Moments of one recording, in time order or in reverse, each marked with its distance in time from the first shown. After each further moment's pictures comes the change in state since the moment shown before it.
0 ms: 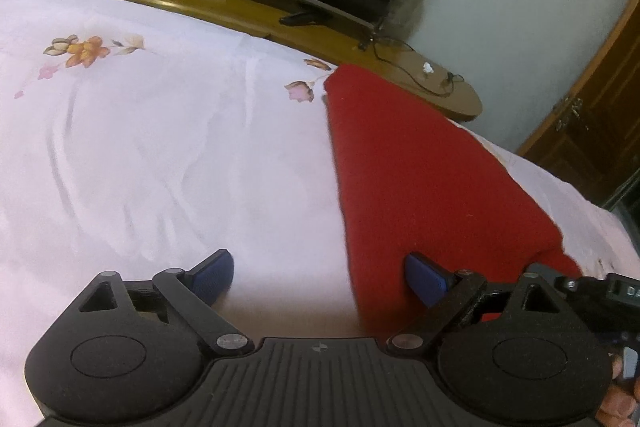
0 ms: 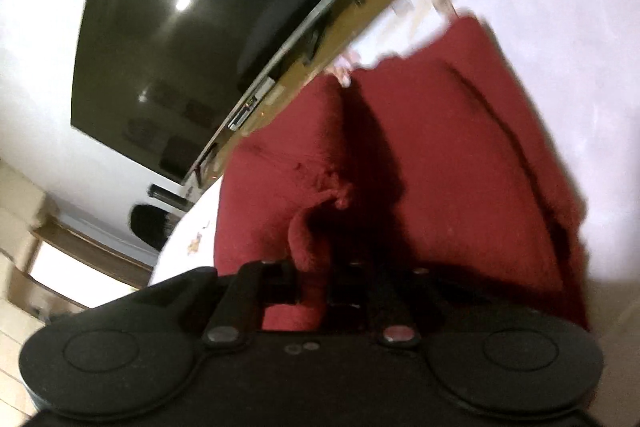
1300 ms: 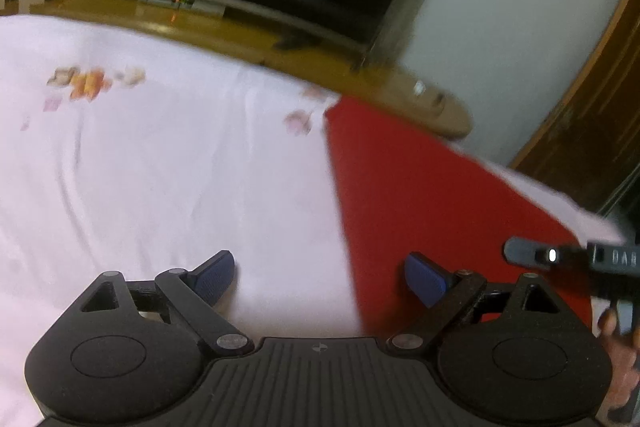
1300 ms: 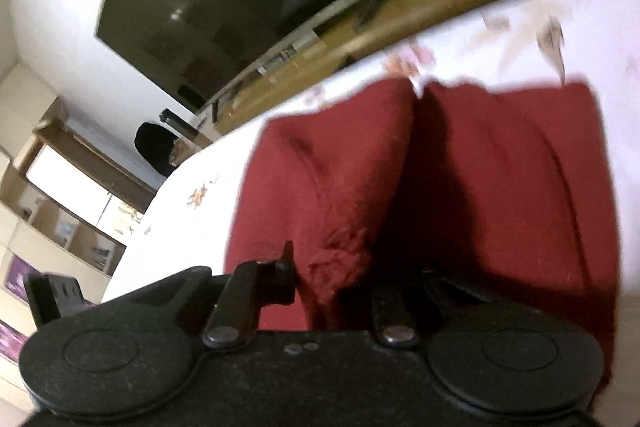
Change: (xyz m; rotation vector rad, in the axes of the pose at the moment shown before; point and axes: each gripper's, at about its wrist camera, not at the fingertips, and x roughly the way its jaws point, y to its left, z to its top) left arm -0.023 0.002 0.006 0.019 -0.091 -0.026; right arm 0.028 0.026 0.041 -0.243 0.168 0.049
